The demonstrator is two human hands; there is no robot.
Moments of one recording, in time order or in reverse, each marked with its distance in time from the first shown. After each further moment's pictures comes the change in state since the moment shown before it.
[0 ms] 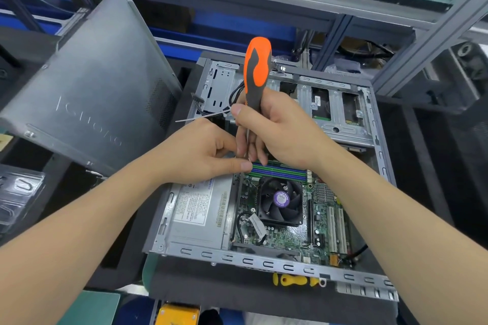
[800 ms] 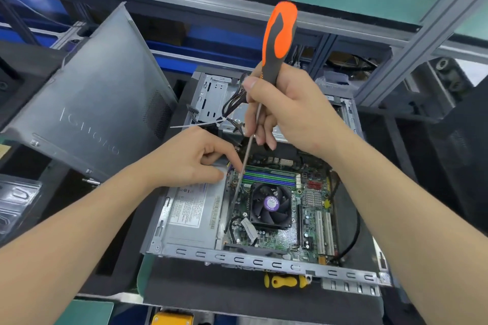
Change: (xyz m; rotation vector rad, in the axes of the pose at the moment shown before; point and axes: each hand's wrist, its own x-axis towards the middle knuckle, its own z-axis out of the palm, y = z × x) left_hand -0.004 0.003 -0.012 -0.168 -0.101 0.014; right_hand -0.012 -0.049 -0.029 0.049 0.118 -0.089
